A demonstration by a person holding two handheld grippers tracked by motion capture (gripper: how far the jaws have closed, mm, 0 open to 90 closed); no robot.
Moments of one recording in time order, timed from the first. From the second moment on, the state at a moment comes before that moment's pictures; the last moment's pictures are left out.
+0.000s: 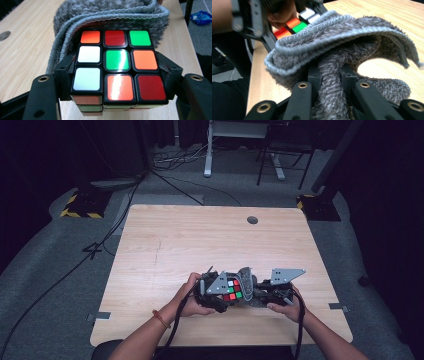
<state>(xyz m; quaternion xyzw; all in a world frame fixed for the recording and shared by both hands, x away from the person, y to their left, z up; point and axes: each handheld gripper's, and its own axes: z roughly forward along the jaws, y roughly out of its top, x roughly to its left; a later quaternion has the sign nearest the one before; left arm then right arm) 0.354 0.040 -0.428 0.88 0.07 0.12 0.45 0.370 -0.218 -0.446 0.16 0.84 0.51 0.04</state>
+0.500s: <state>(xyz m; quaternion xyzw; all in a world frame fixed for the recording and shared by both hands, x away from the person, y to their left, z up) 0.354 0.040 -0.432 0.89 0.06 0.12 0.43 0.373 -0.217 -0.446 0.16 0.84 0.51 0.05</state>
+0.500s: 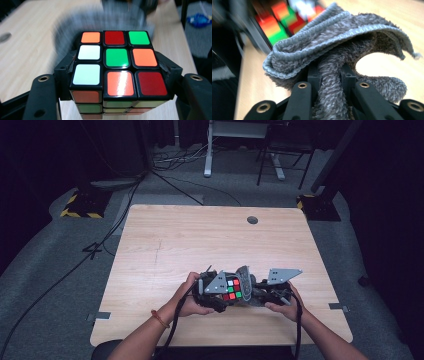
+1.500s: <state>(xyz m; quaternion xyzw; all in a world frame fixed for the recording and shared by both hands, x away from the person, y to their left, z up) 0.355 0.048 -0.419 0.88 0.06 0.12 0.46 0.361 -0.201 -0.454 0.13 0.88 0.46 0.06</state>
